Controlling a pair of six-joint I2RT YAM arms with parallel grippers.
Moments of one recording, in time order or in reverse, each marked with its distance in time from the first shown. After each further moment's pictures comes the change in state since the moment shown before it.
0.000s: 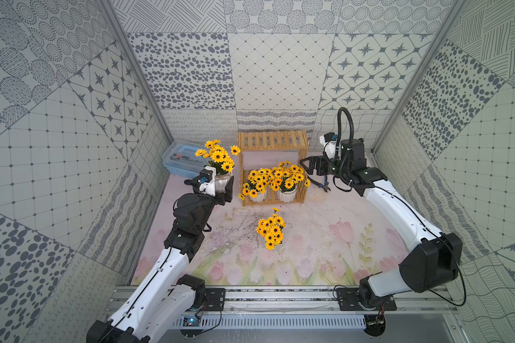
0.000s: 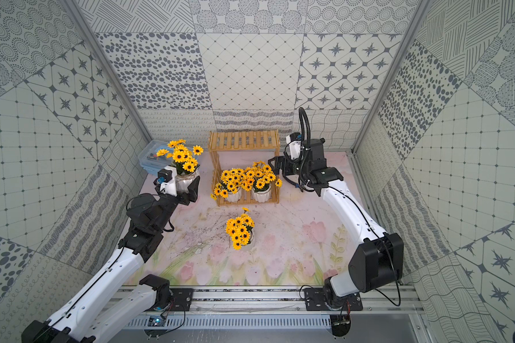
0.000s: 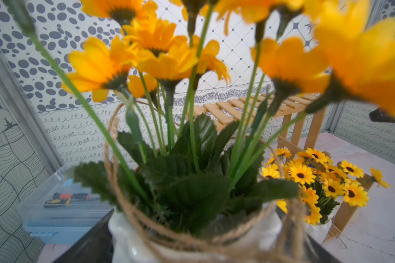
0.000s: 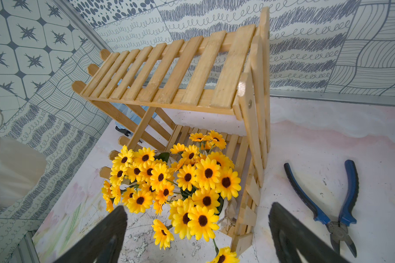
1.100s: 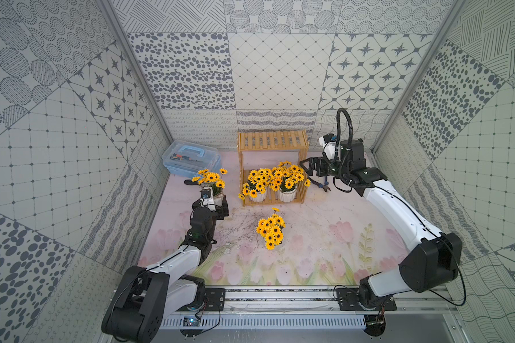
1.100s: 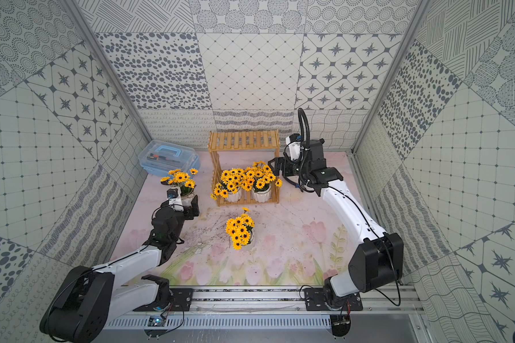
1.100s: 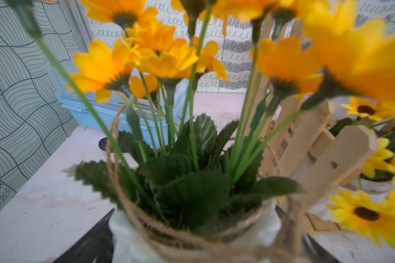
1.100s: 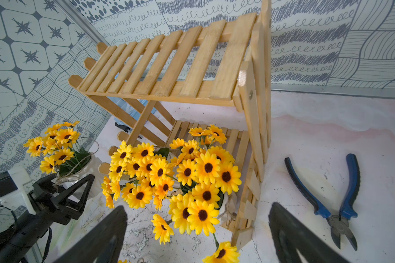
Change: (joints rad) left arm 0.062 0.337 -0.329 0.433 -0.201 -0.136; right arm 0.002 0.001 0.000 -0.024 0.001 -0.001
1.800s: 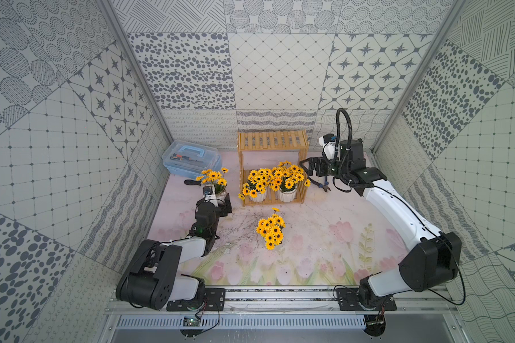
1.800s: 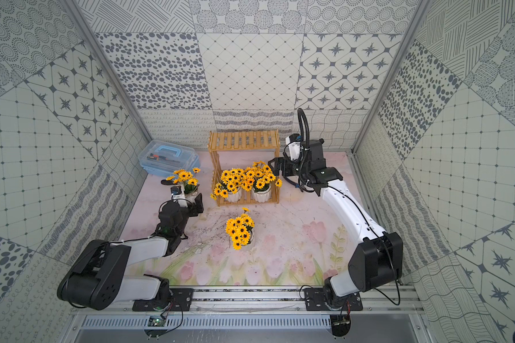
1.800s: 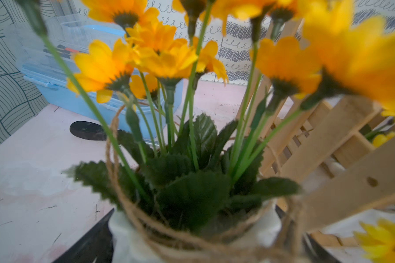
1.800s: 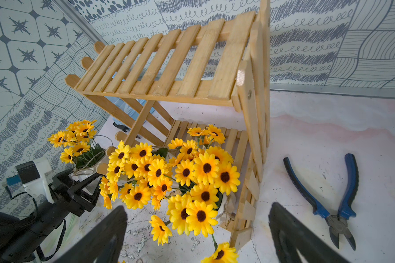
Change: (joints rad) left arm 0.007 0.211 0.061 0.101 0.045 -0.107; right arm 0.004 0.005 0.001 0.000 0.004 -0.003
